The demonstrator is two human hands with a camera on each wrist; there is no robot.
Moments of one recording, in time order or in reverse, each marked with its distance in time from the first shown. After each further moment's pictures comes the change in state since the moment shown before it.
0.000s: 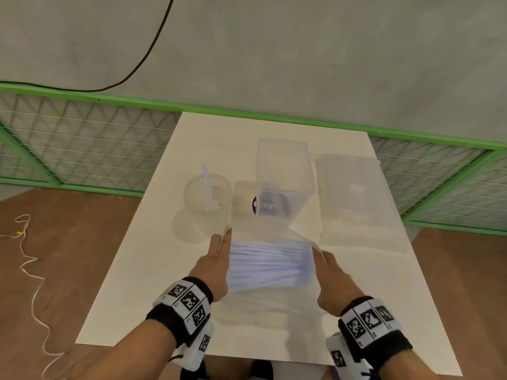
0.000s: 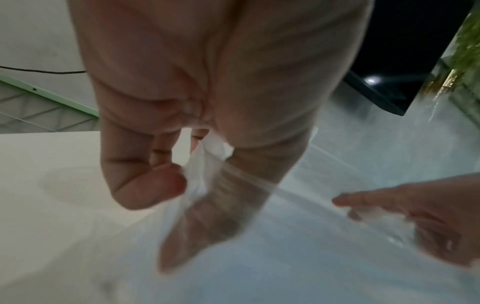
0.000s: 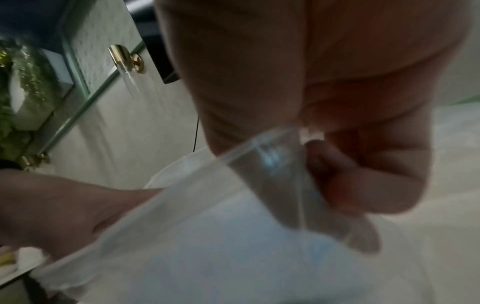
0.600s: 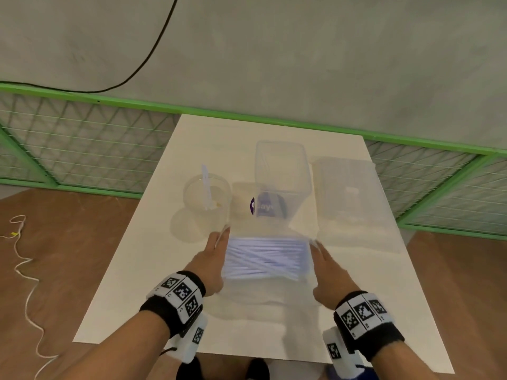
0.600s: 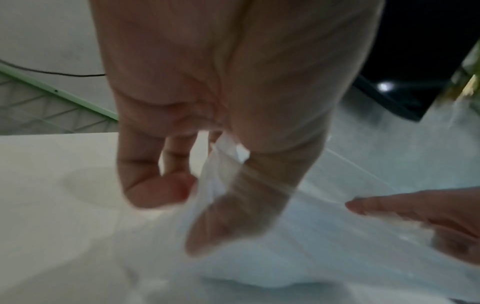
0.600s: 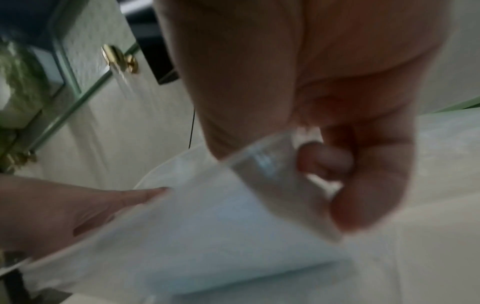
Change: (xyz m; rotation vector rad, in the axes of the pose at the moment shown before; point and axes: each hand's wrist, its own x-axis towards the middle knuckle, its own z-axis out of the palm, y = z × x) left_hand 0.008 -0.014 0.003 -0.053 0.007 0.061; right_hand 0.007 0.005 0.000 -0.015 0.010 -0.008
